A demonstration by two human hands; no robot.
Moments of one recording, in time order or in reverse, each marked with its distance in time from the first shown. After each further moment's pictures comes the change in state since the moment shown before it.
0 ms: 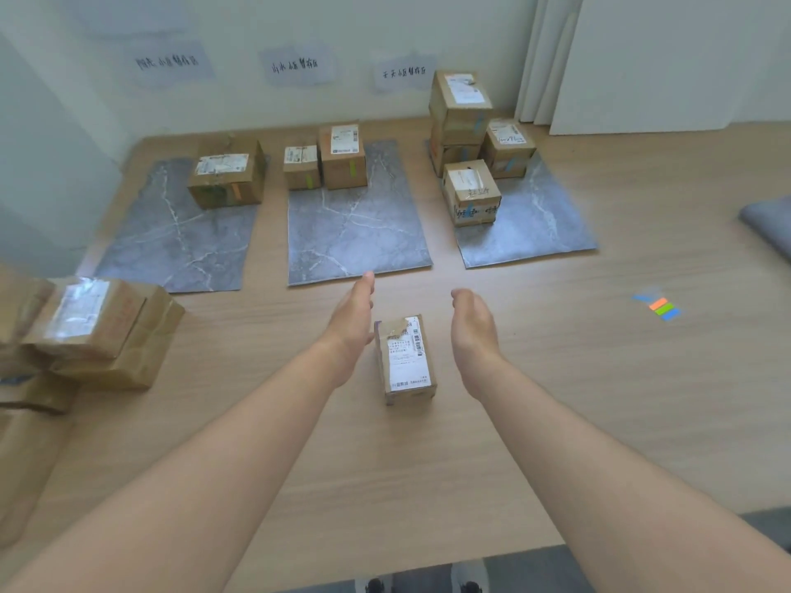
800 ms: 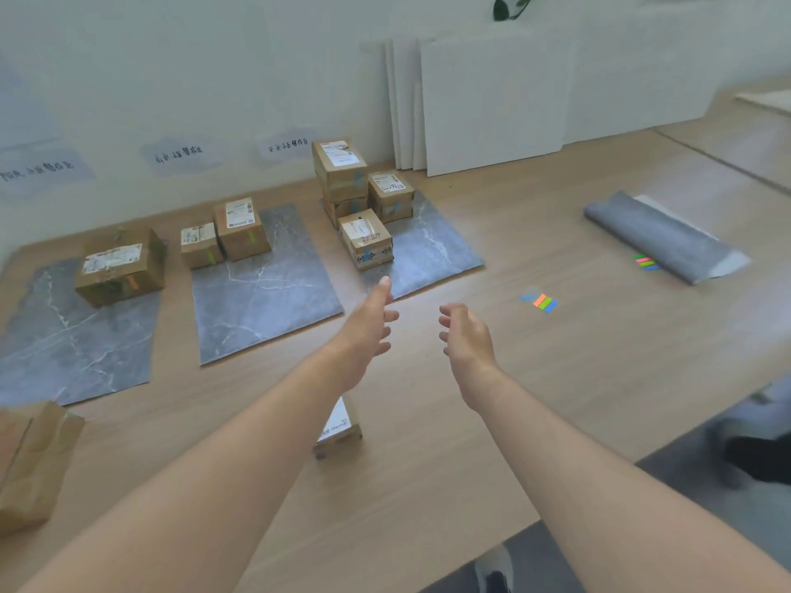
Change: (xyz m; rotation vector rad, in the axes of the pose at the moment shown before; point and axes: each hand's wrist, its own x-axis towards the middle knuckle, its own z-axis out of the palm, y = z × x) left_hand -0.025 0.048 0.142 0.194 -0.337 0.060; right_hand -0.002 -0.019 -0.131 0.181 0.203 -0.068
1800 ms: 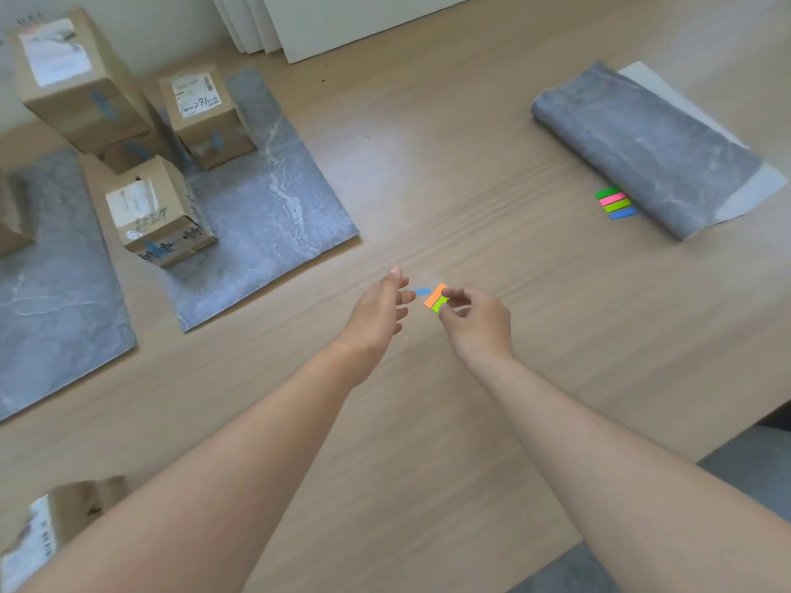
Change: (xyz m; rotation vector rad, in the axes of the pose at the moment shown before) left_hand 0.282 -0.002 0.317 0.109 -0.087 -0.190; right_hand 0.355 0.078 -0.236 -0.445 0.054 -0.019
